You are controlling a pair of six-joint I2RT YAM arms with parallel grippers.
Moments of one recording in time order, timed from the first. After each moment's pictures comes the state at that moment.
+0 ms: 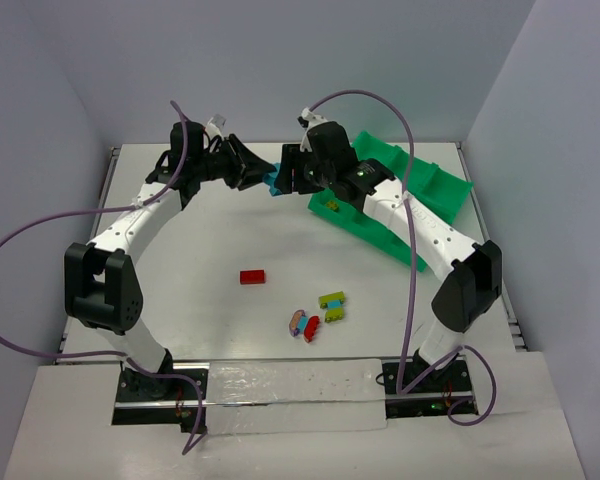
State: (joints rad) left arm -0.29 1.69 1.41 -0.15 0.67 -1.05; right arm 0.64 1.69 1.67 -0.50 -0.05 0.45
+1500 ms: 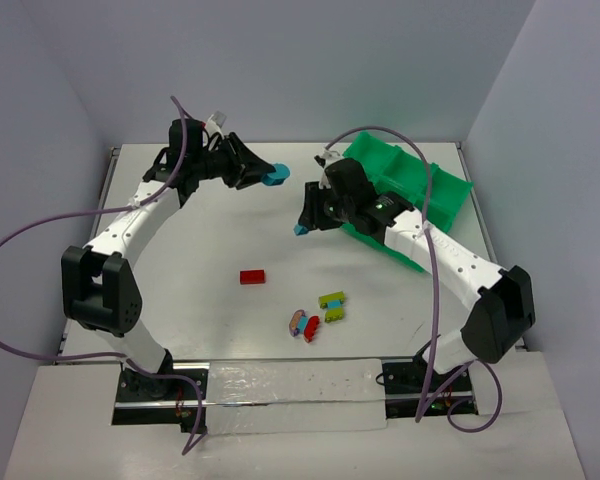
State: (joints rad) left arm -0.30 1.67 1.44 -0.22 0.66 -0.97; right arm 0.64 1.46 1.30 -0.50 -0.05 0.42
